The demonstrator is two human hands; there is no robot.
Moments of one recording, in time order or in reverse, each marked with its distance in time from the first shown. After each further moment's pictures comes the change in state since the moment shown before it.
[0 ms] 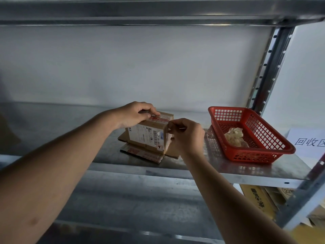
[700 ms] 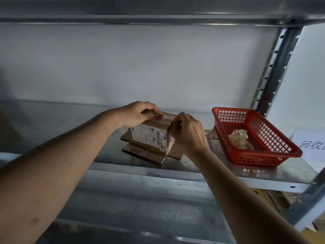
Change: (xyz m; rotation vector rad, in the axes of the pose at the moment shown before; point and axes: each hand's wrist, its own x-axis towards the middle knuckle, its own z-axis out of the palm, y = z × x) left_hand 0.001 -0.004 0.000 0.027 -0.012 0.061; right_hand 0.011 -0.017 -0.013 -0.378 -0.221 -0.307
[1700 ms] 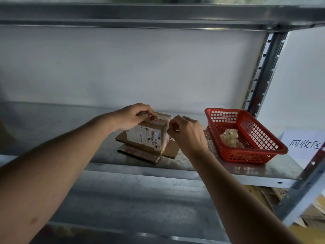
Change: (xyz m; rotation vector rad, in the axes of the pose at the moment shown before) left_hand -0.001 0.000 0.007 0.054 0.037 0.010; right_hand -0.006 0.016 -0.010 -0.176 0.120 -0.192
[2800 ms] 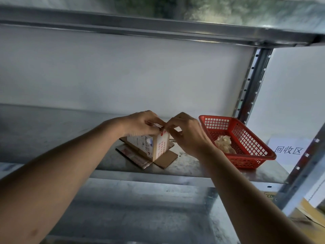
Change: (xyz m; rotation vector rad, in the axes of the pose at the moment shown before) left_hand 0.004 0.028 0.011 -0.022 -0.192 0.053; right_hand 0.016 -0.002 -0.038 0.088 -0.184 -0.150
